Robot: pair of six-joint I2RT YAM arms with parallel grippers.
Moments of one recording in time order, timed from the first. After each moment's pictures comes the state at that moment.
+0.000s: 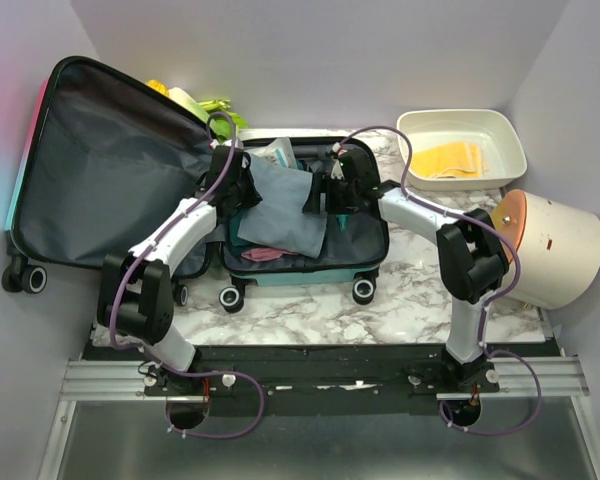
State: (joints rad) left arm -0.30 1.60 1.20 -0.30 0.00 -0.54; right arm 0.53 1.96 1.42 -0.17 -0.25 0.46
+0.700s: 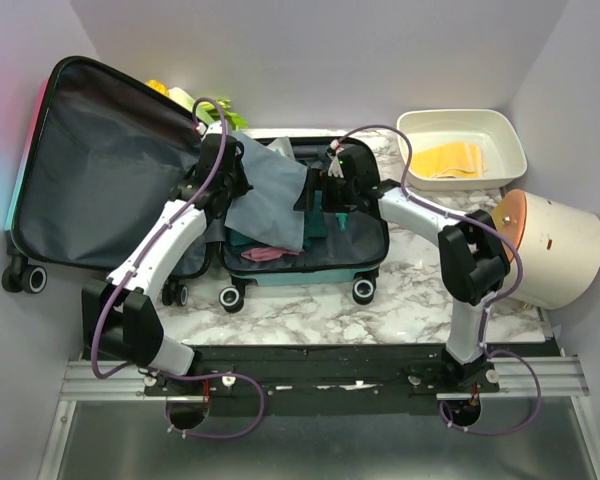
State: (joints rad) left arm -0.32 1.46 1.28 -0.41 -0.17 -0.48; right arm 0.54 1.93 1.42 -0.15 -0.30 0.49
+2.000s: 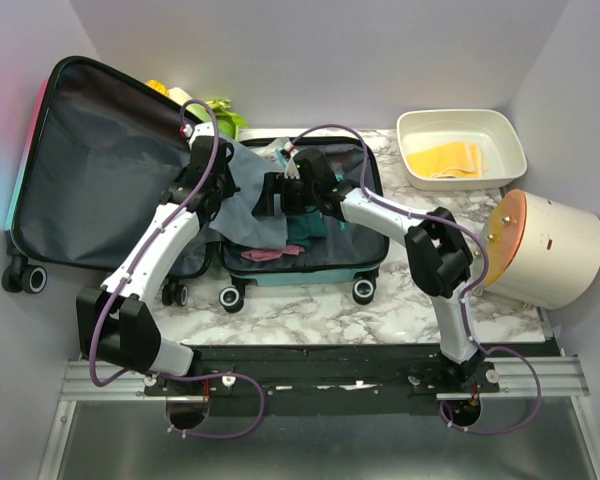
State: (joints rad) left arm -0.28 1.43 1.27 -0.45 -0.27 -0.45; right arm 0.72 2.13 1.68 -0.13 -0.36 0.56
